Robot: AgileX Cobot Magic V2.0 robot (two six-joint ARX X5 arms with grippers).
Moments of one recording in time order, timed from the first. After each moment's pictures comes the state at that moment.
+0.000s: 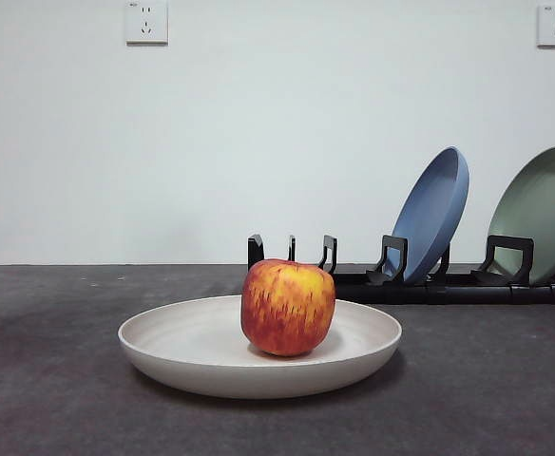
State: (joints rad) left arm -0.05 0.58 0.96 -0.41 0.42 0.35; right arm 0.78 1.01 1.49 -1.35 0.02 0.04
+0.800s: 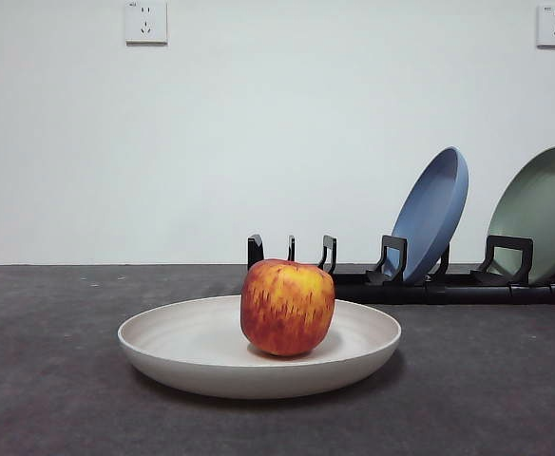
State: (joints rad) left arm 0.08 0.01 0.06 -0.25 0.30 0.14; right arm 0.78 1.02 1.49 -1.35 0.02 0.04
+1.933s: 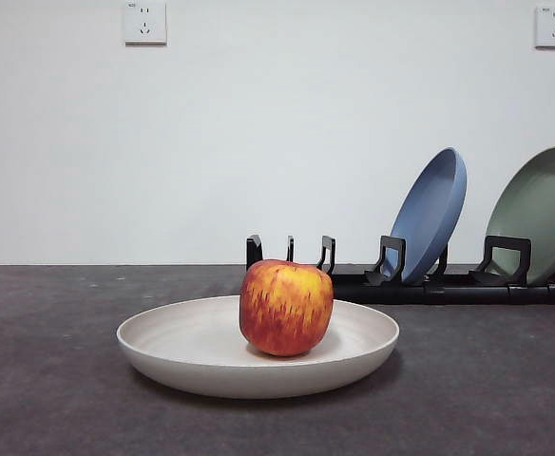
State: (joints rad) left arm 0.08 0.02 0.06 -0.28 0.32 0.10; right arm 0.58 0.87 1.43 -1.05 -0.02 -0.08
